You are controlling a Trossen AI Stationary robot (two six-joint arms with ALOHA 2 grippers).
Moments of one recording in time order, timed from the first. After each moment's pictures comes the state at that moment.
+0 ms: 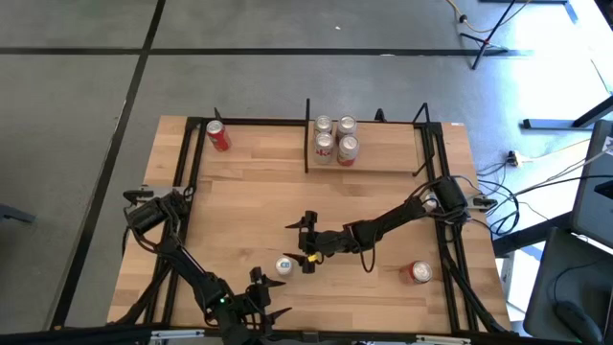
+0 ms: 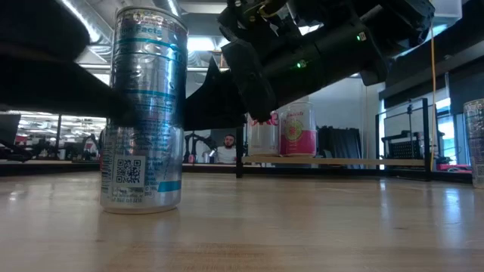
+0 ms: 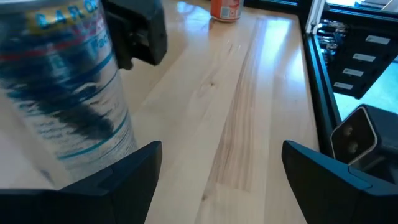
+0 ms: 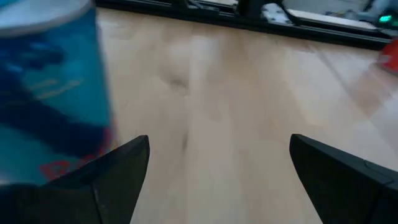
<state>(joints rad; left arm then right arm) -0.90 2.03 1.10 0.14 -1.00 -0.84 0.32 2.07 1.09 0.56 0.34 -0.01</state>
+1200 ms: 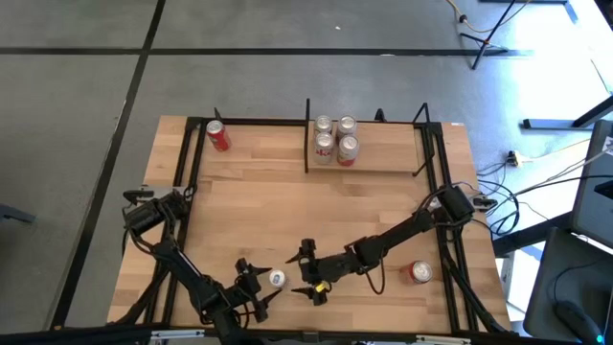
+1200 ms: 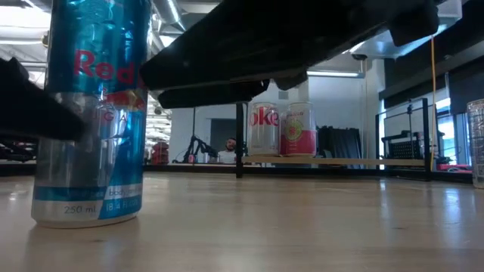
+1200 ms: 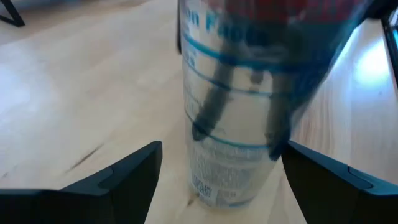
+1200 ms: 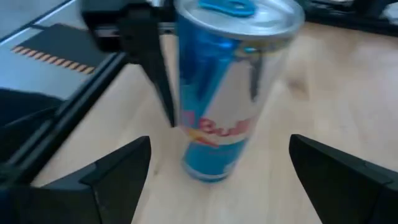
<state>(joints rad) -0.93 2.03 1.10 -0.27 -1.10 -1.25 0.47 2.05 1.20 0.38 0.19 0.04</state>
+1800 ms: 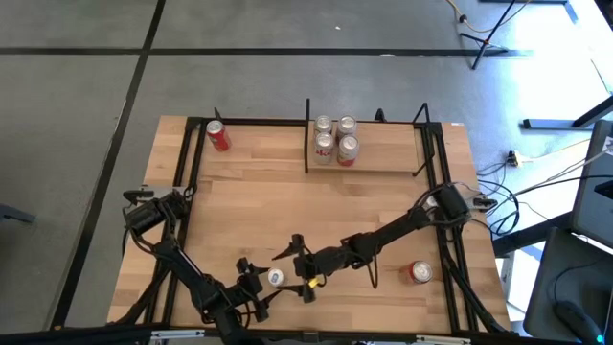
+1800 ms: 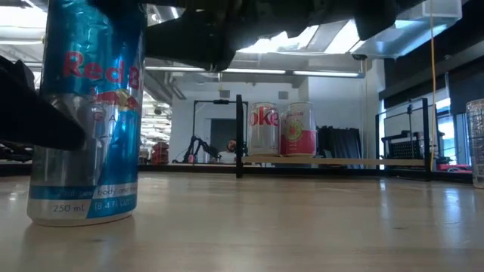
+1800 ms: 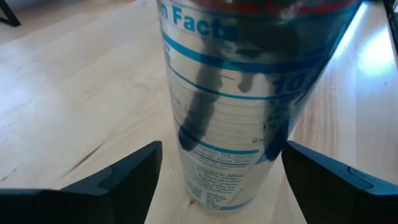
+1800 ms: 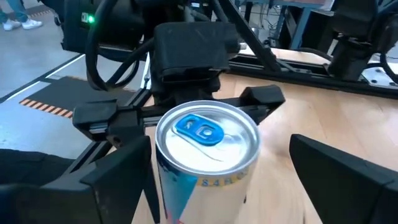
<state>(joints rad) -0.92 2.03 1.10 -0.27 -1.07 -1.22 0.42 2.09 1.26 0.57 0.16 0.01</state>
